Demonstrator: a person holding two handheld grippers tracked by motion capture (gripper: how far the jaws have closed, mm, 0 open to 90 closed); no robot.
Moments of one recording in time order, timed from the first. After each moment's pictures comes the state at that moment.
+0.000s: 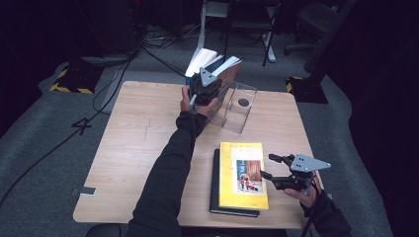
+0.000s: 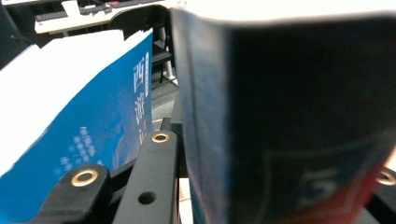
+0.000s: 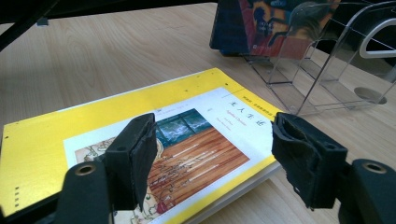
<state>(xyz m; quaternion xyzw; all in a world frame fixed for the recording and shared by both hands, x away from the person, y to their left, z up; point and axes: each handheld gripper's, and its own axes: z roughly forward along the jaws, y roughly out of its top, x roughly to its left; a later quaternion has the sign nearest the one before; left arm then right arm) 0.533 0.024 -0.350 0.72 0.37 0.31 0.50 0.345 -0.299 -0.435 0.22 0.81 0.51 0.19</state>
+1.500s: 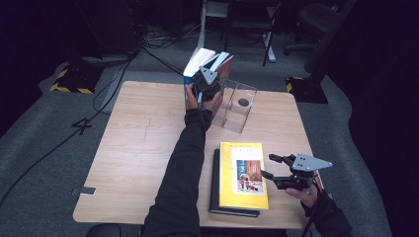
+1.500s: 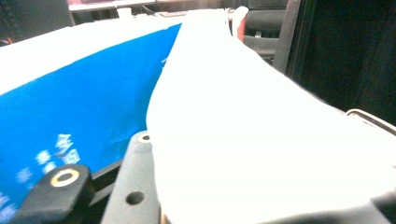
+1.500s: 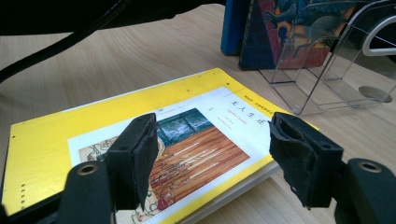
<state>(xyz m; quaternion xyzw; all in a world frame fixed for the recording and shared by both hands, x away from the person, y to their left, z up) 0.565 0.017 -0.373 0.65 0.42 0.37 0.51 0.347 -0.303 -0.435 0.22 0.81 0.51 0.18</state>
